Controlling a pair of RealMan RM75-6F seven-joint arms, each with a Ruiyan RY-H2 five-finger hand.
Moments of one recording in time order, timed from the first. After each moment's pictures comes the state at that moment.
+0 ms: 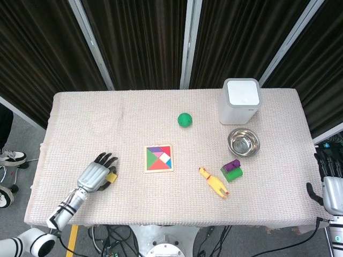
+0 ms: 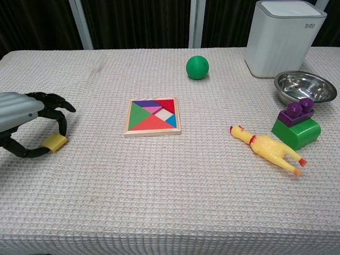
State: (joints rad) left arm -0.48 -1.46 0.00 -1.45 1.47 1.04 0.25; right arm 0.05 -1.11 0.10 -1.56 -1.39 1.46 -0.06
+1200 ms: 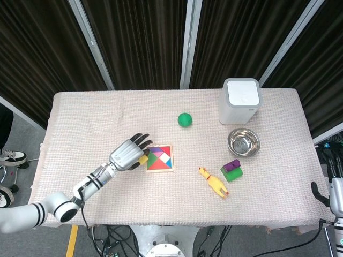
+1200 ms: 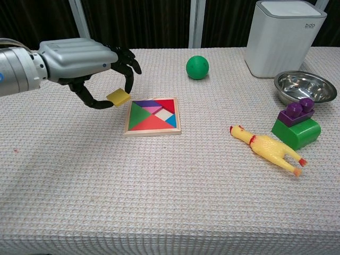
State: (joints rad) left arm -0.81 -1.47 -0.14 -1.43 1.49 0.85 0.26; right arm 0.02 -1.10 0.11 -1.58 -1.39 1.52 -0.01
